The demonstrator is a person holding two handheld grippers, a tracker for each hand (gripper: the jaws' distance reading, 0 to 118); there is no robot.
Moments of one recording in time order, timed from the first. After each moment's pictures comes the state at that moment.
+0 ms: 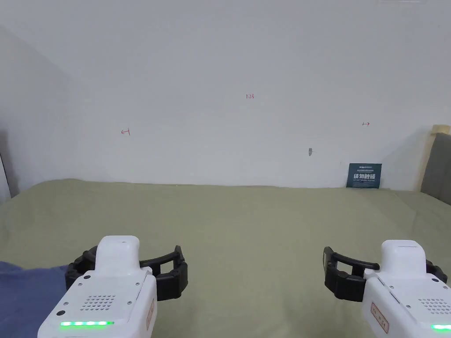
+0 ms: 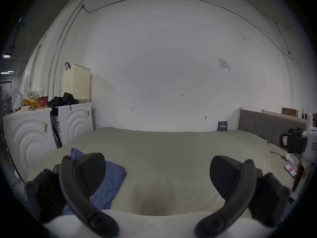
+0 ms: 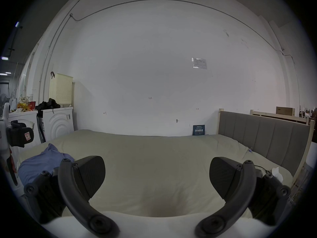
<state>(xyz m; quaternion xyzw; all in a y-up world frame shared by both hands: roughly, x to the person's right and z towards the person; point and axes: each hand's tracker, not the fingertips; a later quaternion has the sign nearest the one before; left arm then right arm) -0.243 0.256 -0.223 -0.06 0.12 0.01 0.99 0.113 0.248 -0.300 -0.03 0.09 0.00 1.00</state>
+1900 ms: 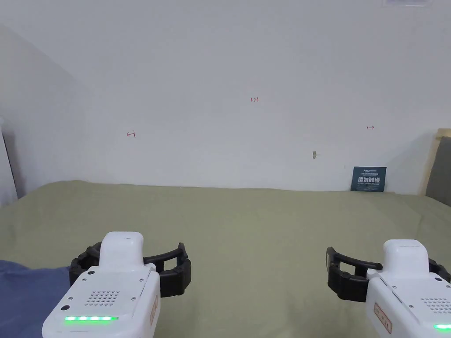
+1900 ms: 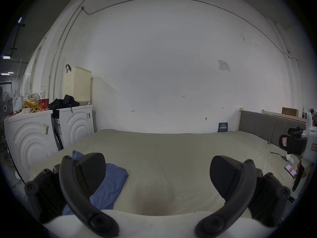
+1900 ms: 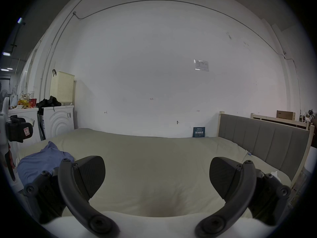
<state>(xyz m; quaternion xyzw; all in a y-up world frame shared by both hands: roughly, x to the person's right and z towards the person) -0.244 0.263 -0.219 -0.05 0.12 0.01 0.99 0.111 0.252 -0.297 -0.02 0.10 0.02 0.99</state>
